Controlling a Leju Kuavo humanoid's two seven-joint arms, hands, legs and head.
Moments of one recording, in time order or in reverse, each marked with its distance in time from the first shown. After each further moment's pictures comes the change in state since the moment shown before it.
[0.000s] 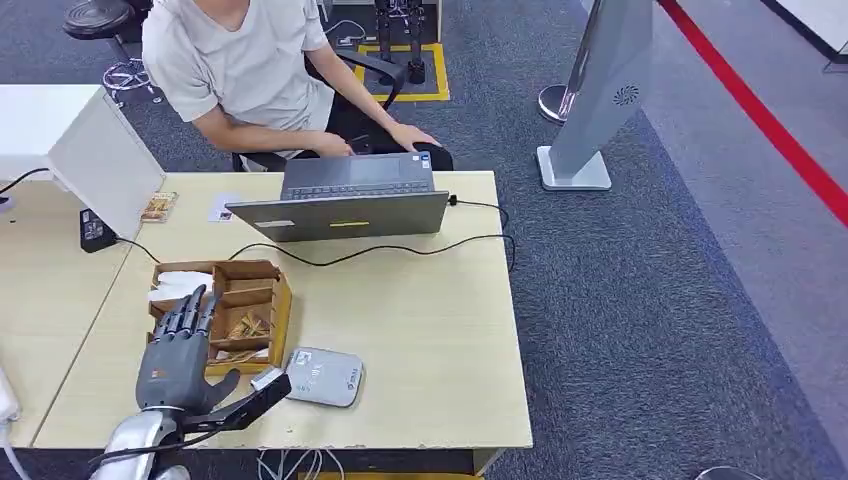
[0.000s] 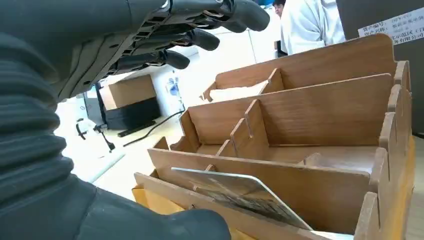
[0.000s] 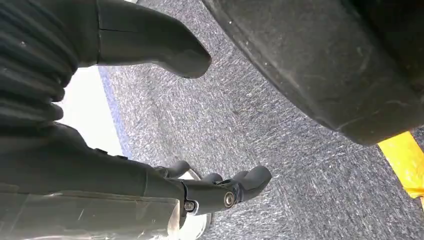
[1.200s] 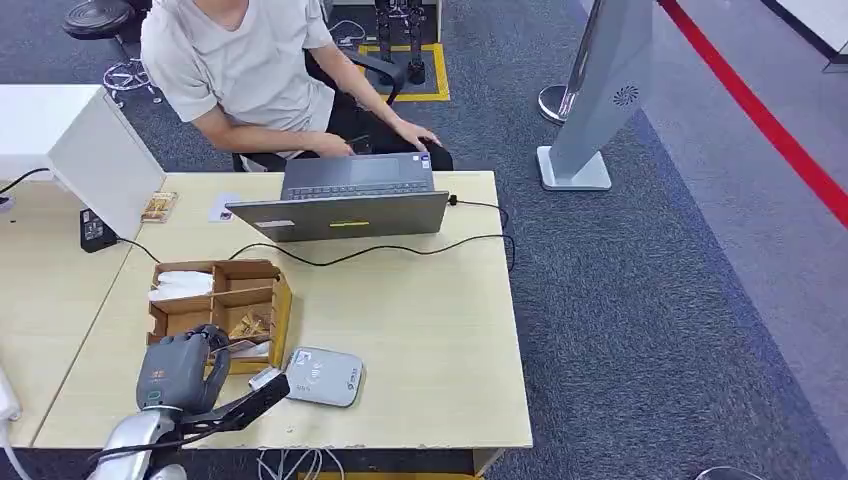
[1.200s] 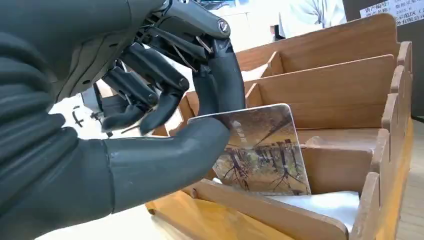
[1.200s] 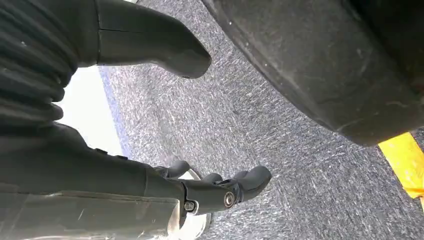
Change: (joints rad) left arm 0.000 0.000 0.014 0.003 0.049 -0.048 -0.009; right arm 0.000 0.000 0.000 0.000 0.004 0.000 0.000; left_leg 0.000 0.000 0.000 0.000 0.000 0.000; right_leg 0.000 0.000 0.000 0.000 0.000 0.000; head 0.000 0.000
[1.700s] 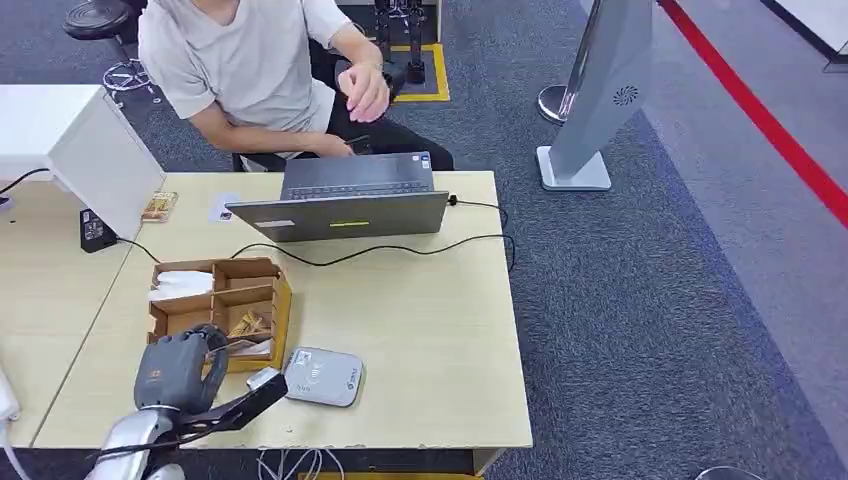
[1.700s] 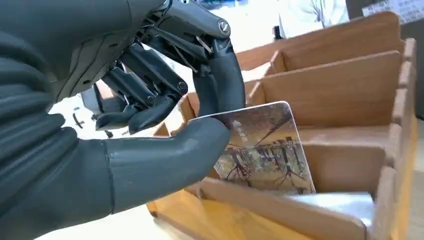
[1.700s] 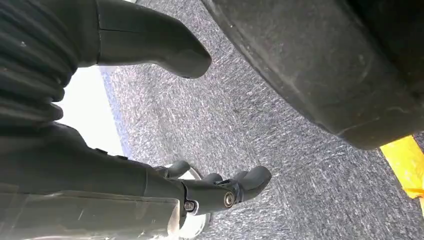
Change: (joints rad) left arm -0.002 0.008 0.002 0.002 -0.015 0.019 0.002; right arm 0.000 0.000 0.000 0.000 0.009 -0.001 0.000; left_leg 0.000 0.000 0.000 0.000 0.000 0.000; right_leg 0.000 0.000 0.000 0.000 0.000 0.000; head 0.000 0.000
